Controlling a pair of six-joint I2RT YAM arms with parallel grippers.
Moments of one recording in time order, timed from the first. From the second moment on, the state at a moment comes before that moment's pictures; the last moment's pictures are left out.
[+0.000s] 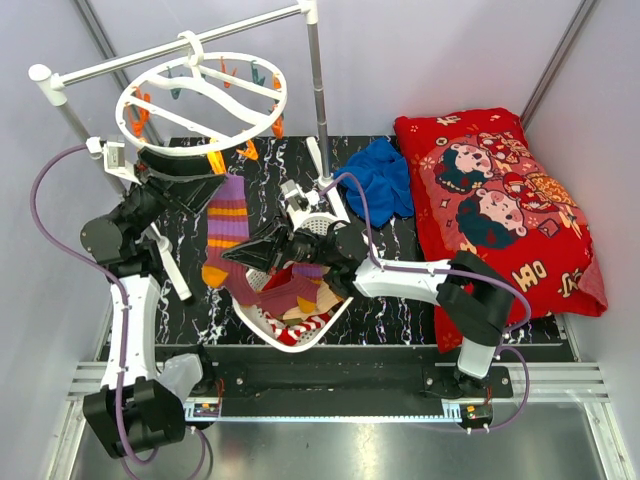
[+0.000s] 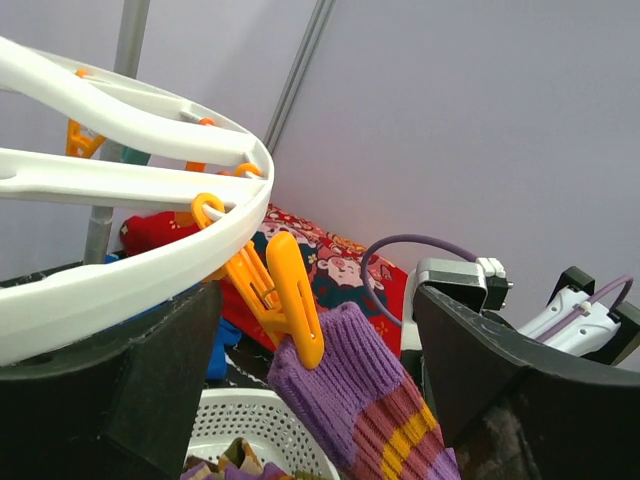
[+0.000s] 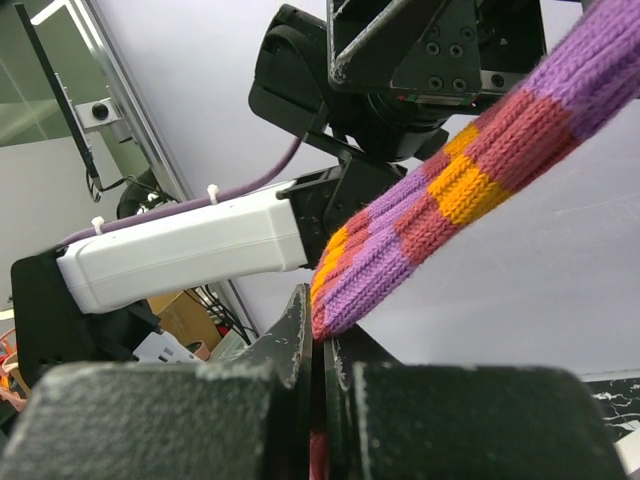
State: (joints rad) left arm 0.25 0.95 0.87 0.85 1.03 -1.14; right arm 1.07 1.79 1.15 1.30 -0.50 0.76
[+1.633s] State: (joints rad) left arm 0.25 1.05 0.86 0.97 0.99 -1.30; right arm 1.06 1.82 1.16 1.31 -0.55 0.83
